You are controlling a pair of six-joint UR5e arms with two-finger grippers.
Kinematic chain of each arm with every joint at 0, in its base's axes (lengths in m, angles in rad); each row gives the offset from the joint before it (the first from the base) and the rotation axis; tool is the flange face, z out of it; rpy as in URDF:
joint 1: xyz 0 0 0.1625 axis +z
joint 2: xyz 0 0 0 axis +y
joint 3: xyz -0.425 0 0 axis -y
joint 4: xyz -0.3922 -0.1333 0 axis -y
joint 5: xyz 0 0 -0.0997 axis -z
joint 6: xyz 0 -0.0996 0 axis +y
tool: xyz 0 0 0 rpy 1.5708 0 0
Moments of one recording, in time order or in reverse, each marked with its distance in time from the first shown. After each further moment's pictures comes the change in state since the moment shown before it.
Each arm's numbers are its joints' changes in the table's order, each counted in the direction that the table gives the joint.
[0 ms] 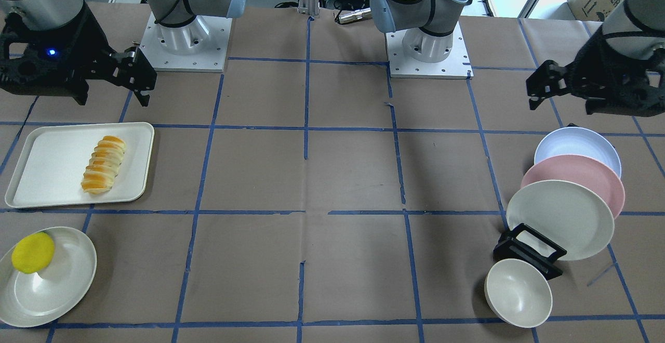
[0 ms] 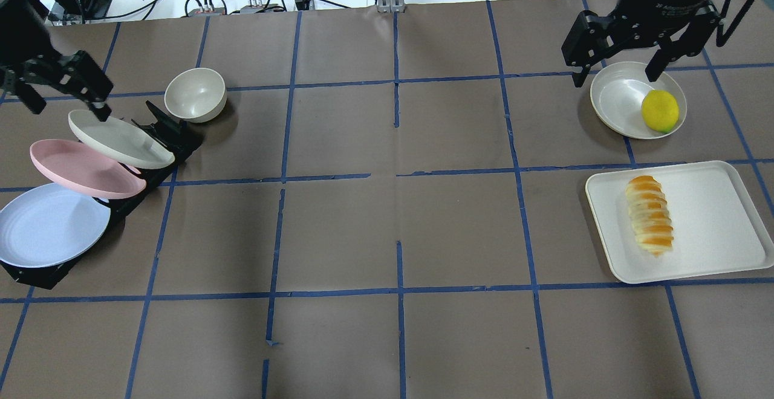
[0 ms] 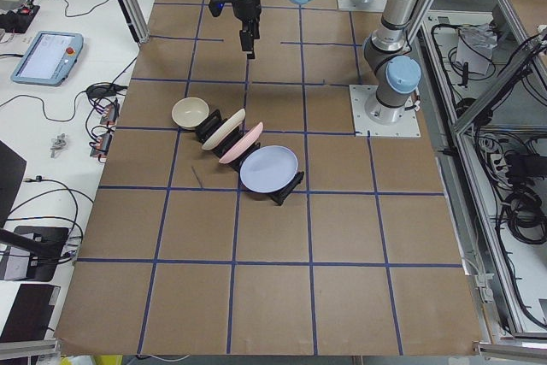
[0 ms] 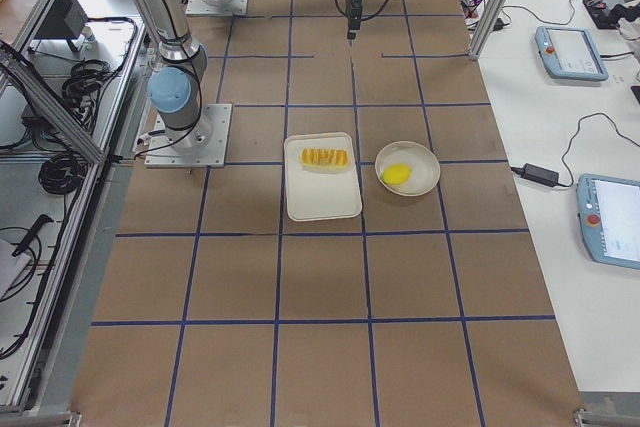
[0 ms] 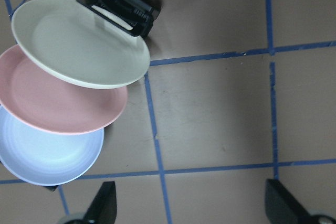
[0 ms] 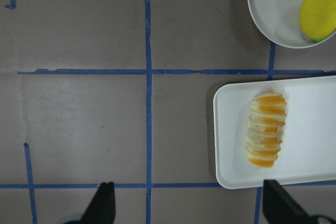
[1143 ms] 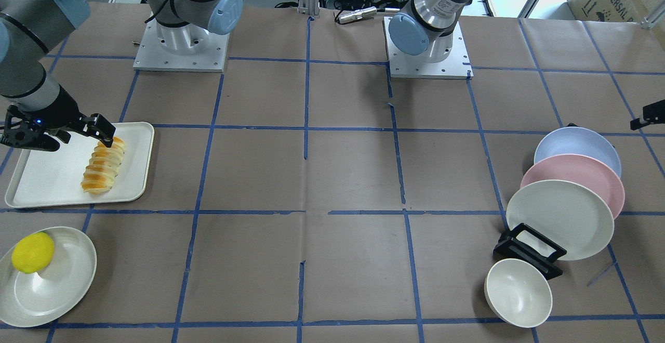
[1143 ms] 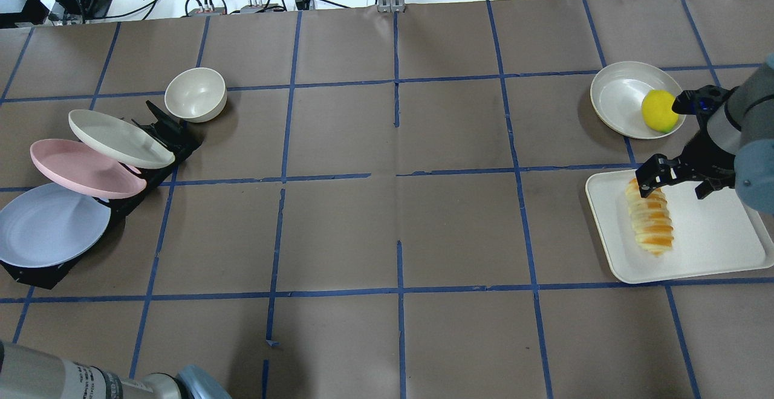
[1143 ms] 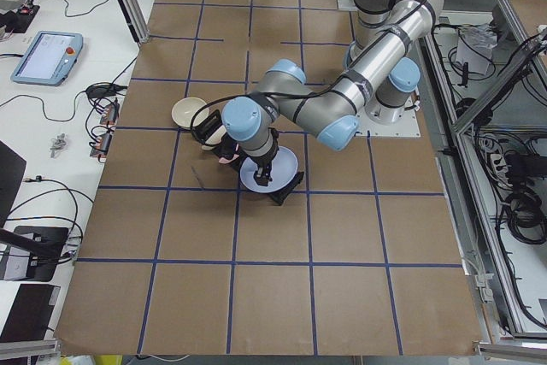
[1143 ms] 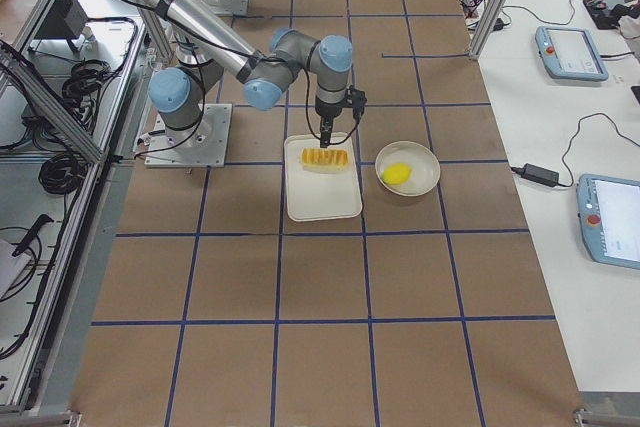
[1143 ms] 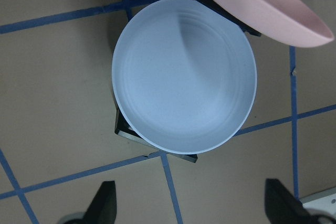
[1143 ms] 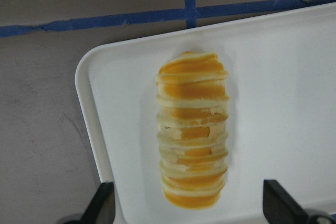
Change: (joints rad) left arm 0.519 0.339 0.069 0.101 -0.093 -0.595; right arm -0.394 0.012 0.623 -0.599 -0.007 0.279
